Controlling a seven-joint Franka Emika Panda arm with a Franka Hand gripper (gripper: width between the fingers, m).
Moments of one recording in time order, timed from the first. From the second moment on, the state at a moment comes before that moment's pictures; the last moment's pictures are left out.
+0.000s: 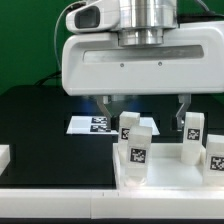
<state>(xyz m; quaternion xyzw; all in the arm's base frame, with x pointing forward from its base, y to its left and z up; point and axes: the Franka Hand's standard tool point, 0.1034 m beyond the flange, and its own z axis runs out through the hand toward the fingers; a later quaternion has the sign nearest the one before) 0.652 0.004 0.109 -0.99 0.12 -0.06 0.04</state>
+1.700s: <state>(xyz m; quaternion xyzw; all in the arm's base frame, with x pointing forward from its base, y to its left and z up) 0.641 -0.002 0.084 -0.77 0.64 -0.01 0.02</state>
